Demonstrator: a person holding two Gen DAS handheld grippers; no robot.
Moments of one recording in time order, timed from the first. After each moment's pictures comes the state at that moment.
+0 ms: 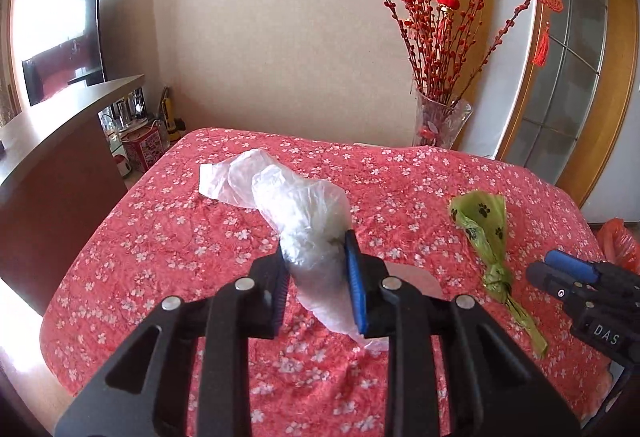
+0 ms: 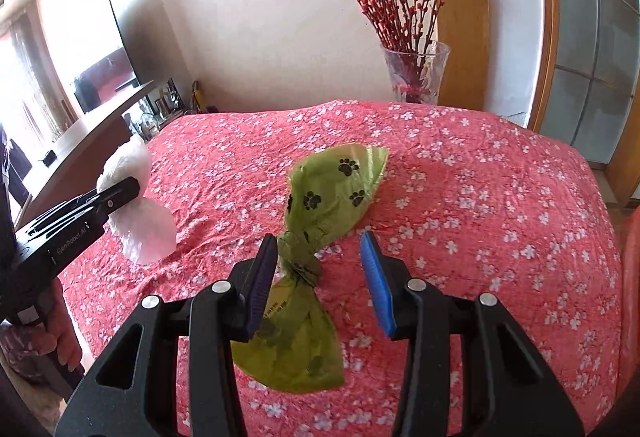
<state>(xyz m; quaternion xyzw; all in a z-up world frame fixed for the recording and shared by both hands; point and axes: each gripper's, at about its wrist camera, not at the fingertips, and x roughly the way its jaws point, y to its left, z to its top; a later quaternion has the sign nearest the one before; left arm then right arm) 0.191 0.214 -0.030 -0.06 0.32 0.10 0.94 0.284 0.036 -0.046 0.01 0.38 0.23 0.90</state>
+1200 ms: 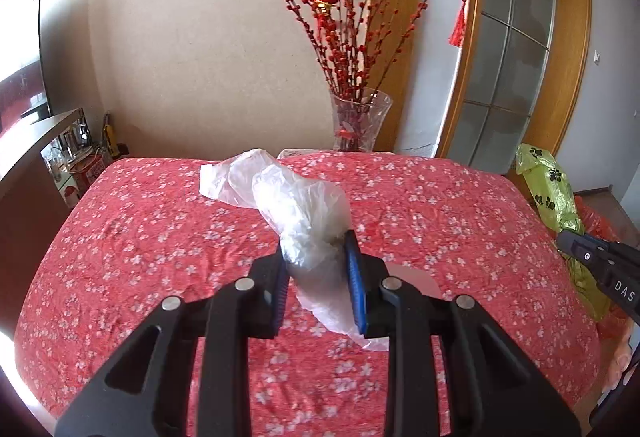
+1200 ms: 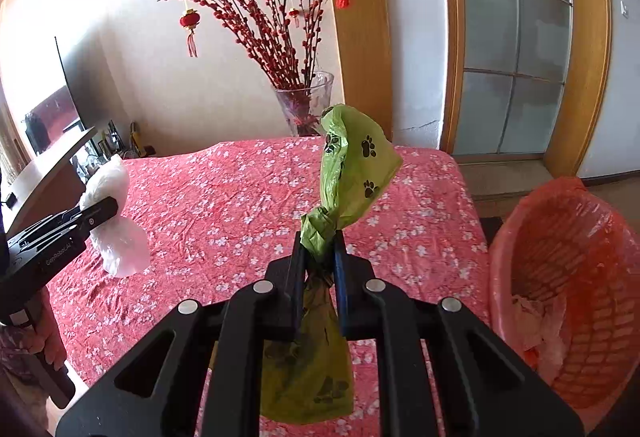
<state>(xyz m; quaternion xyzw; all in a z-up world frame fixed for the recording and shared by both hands) 0.214 0.120 -0.010 -0.03 0.32 0.00 0.95 0.261 -0.094 -0.016 0.04 0.34 0.11 0.93</state>
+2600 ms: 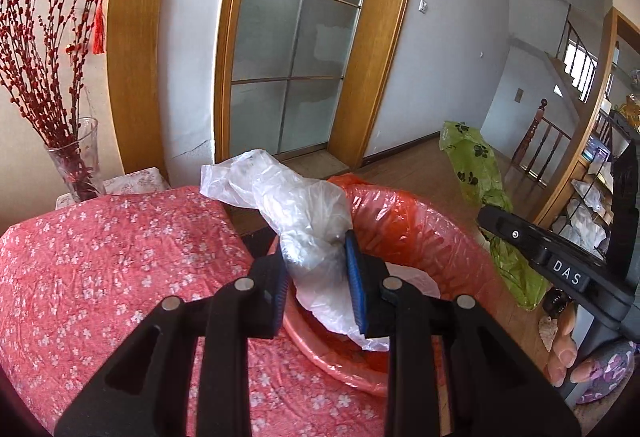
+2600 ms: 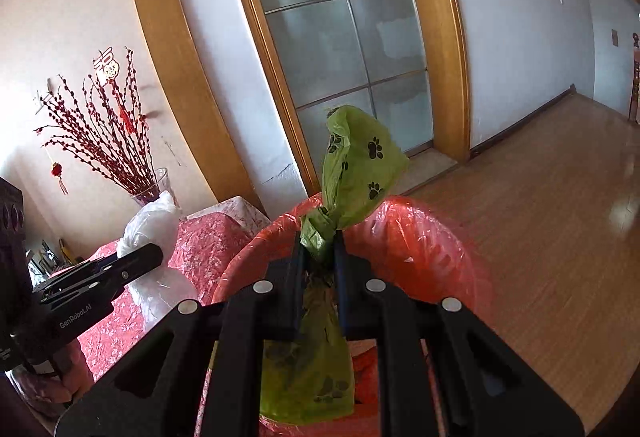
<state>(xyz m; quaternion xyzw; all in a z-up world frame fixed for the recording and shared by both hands) 0.248 -0.172 0.002 0.01 0.32 -0.32 0.90 0.187 -0.327 0.009 0.16 0.26 -0.08 0.95</state>
